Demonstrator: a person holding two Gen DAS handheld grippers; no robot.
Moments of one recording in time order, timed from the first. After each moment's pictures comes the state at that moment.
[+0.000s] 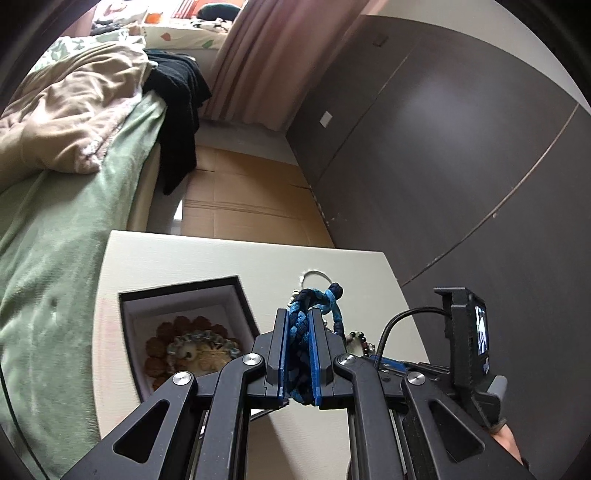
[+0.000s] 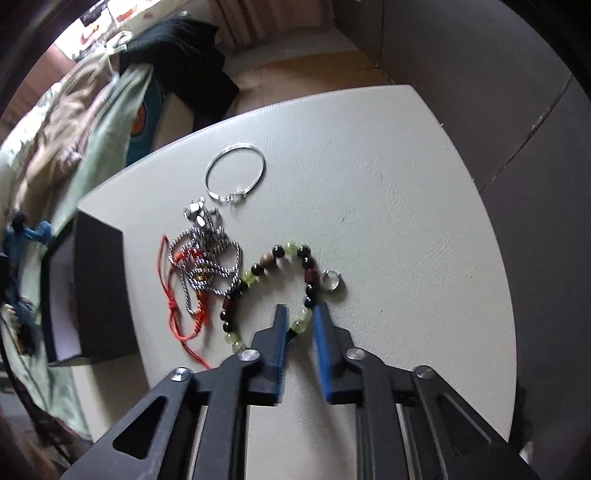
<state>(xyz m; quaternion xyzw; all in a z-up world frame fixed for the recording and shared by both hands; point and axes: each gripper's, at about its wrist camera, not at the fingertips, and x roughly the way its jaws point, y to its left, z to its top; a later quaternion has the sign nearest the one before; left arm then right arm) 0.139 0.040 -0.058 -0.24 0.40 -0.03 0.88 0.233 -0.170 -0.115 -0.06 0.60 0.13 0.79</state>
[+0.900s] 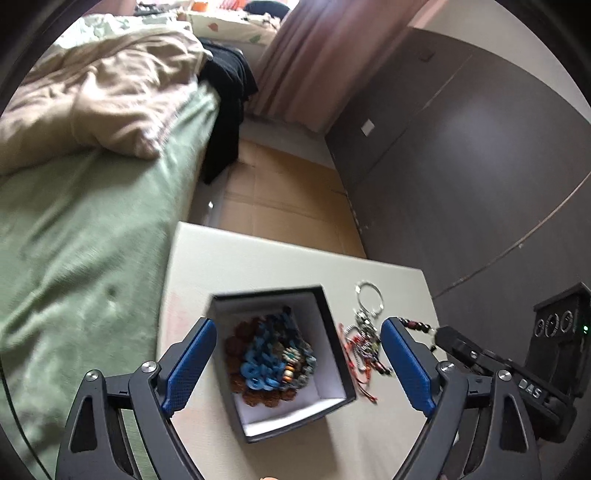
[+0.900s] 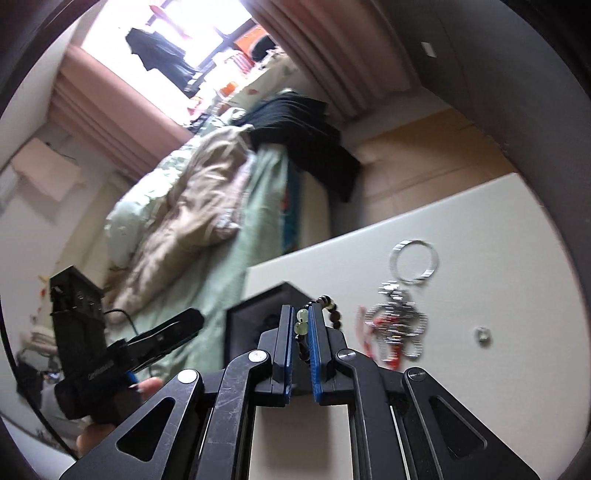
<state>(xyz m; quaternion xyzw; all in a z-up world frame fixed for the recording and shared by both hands) 0.118 0.100 -0.057 -0.27 0.41 0.03 0.87 0.200 -0.135 -0.031 0.12 0.47 0.35 0.80</state>
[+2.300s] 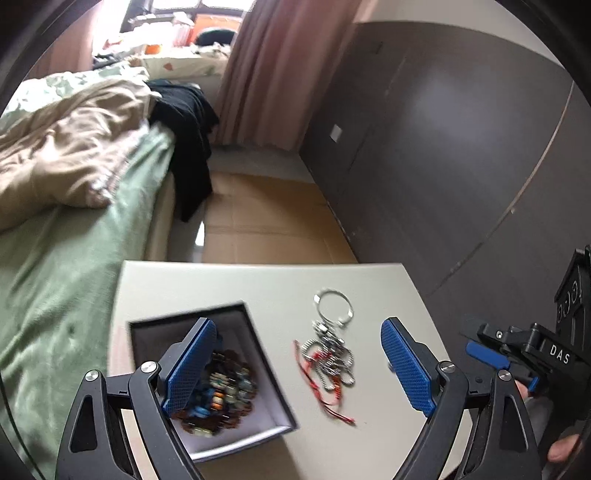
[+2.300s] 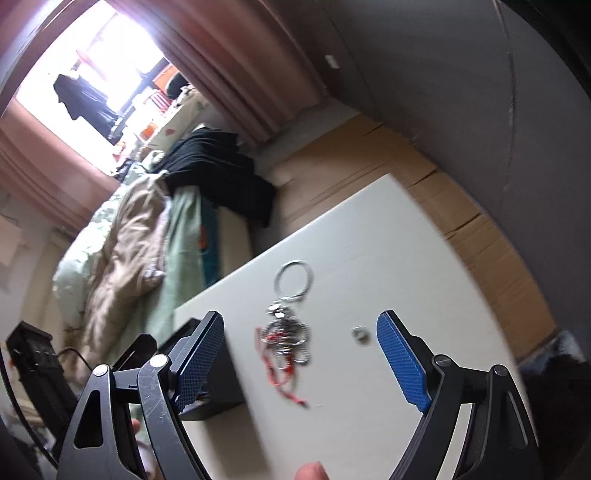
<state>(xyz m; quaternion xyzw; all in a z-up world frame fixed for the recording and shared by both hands) 0.150 0.018 -0.052 -0.19 0.38 0.01 0.91 0.217 -0.223 -0.032 0.16 0.48 0.18 0.85</state>
